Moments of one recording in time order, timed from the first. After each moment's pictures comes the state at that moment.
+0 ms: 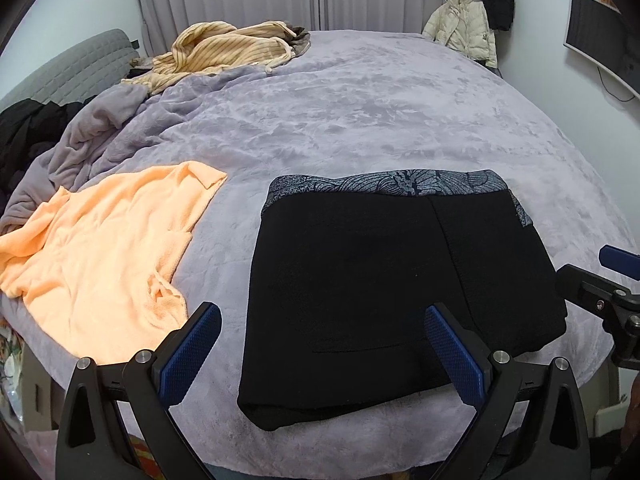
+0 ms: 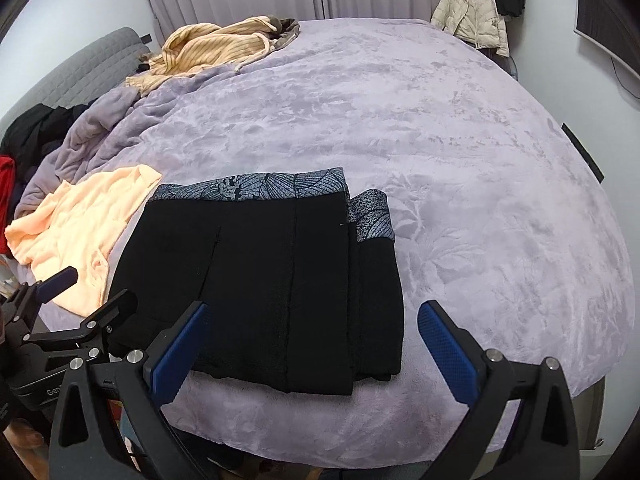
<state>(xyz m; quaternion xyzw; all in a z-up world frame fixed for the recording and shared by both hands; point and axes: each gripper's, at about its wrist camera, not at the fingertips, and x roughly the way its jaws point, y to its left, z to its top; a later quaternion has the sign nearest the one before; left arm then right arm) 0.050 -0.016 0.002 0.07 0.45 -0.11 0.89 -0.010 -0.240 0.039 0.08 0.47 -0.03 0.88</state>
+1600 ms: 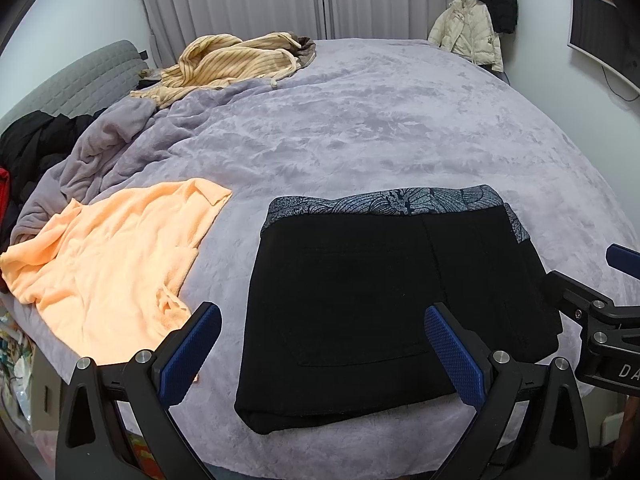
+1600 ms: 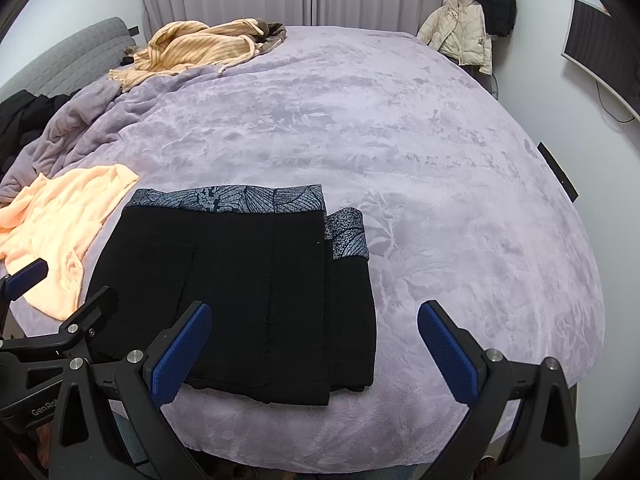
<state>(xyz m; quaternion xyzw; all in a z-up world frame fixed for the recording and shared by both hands) 0.044 -0.033 0.016 0.08 0.43 -0.08 0.89 -0.005 -0.234 0.048 0.03 0.47 -0.07 0.88</state>
